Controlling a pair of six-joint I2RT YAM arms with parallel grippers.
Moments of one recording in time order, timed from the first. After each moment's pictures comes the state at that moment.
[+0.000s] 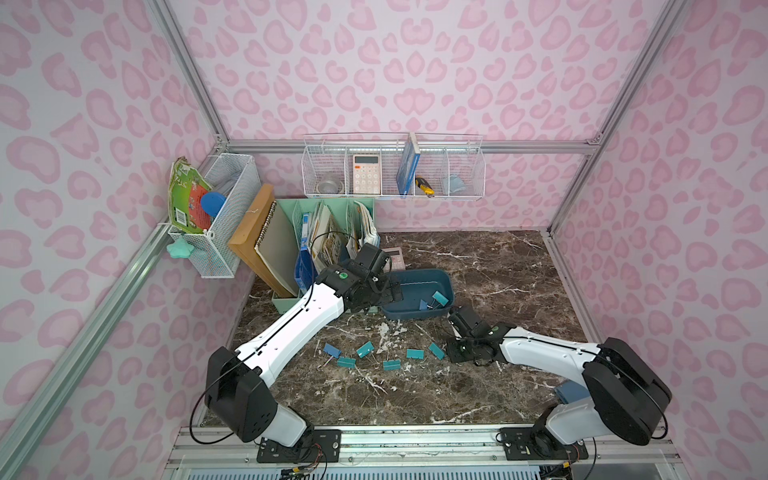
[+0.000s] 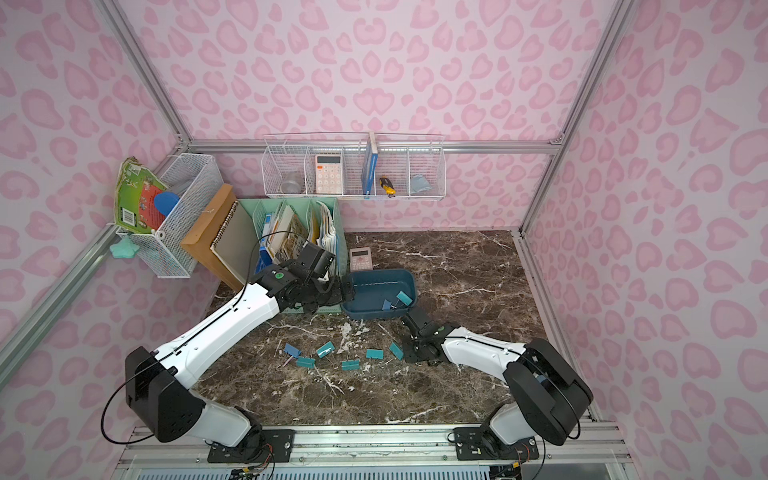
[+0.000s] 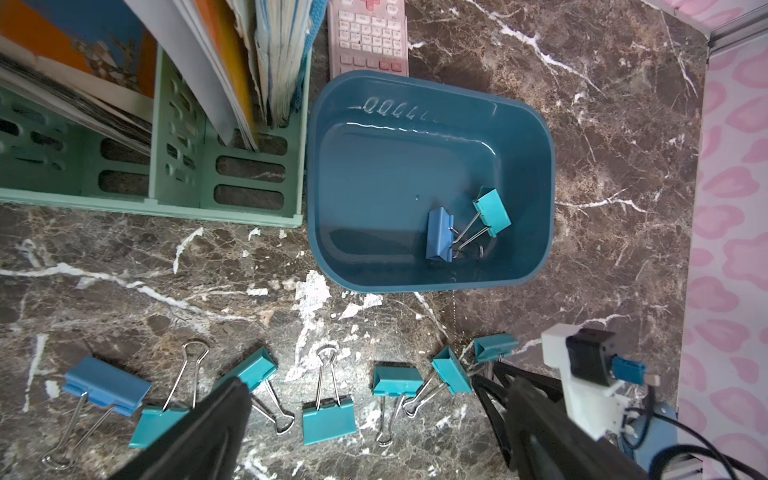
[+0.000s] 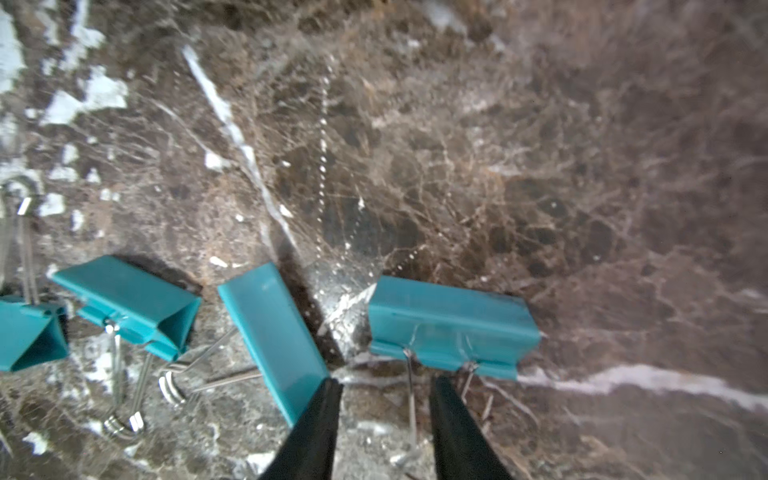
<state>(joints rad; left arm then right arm) -0.57 1.52 1.39 -0.88 -0.02 -0.72 0.75 1.45 0.73 -0.40 0.01 0.50</state>
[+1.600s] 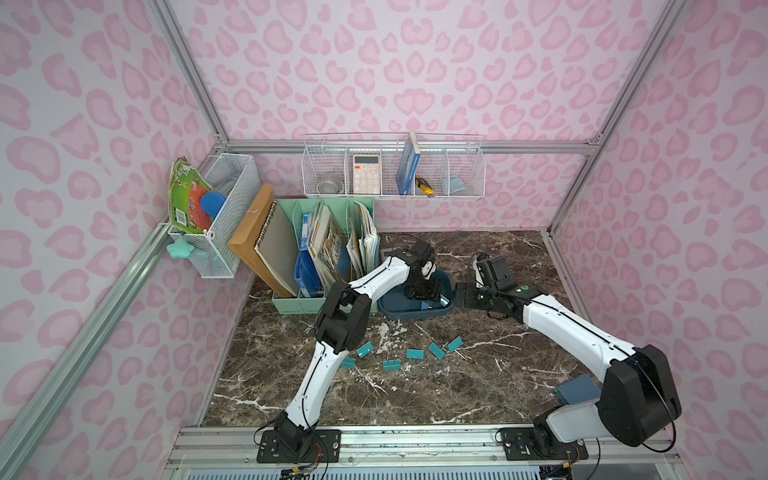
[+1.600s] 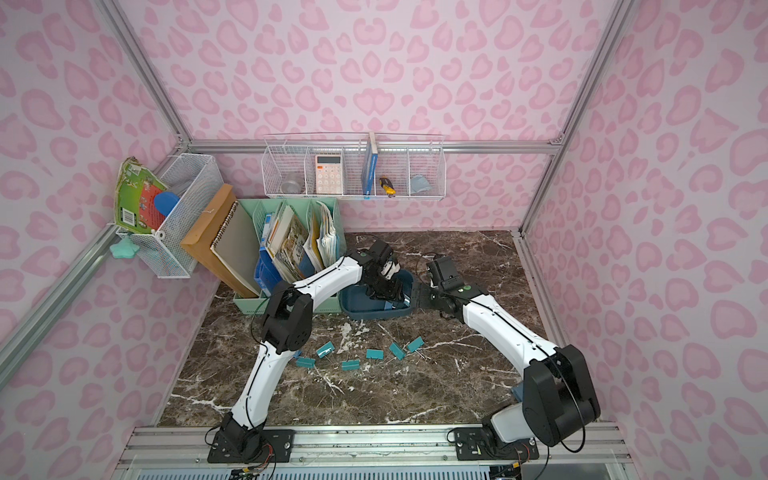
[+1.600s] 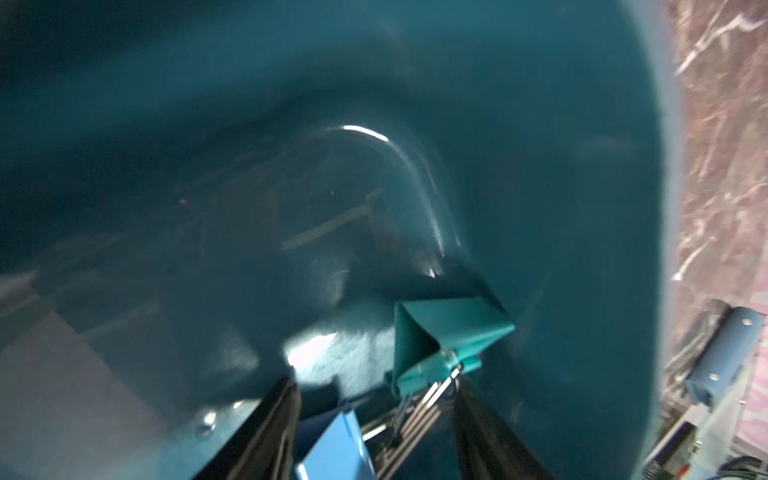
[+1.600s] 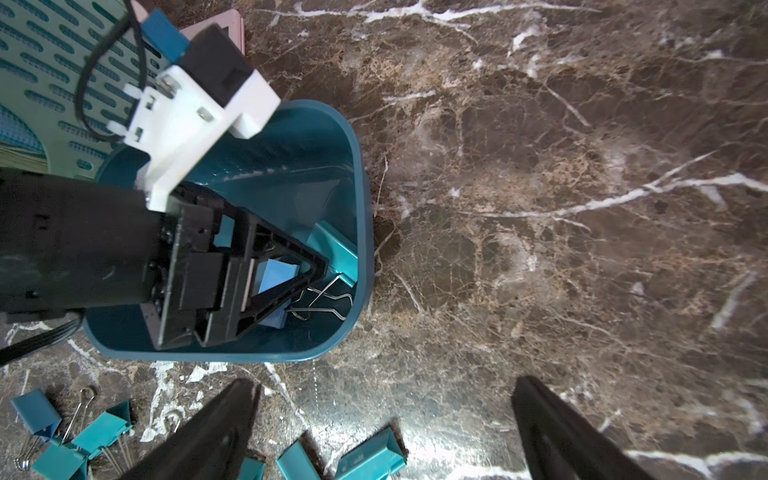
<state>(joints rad) -0.60 2.44 2.09 -0.88 0.34 -0.31 0.48 1.44 1.05 -0.51 0.03 0.45</state>
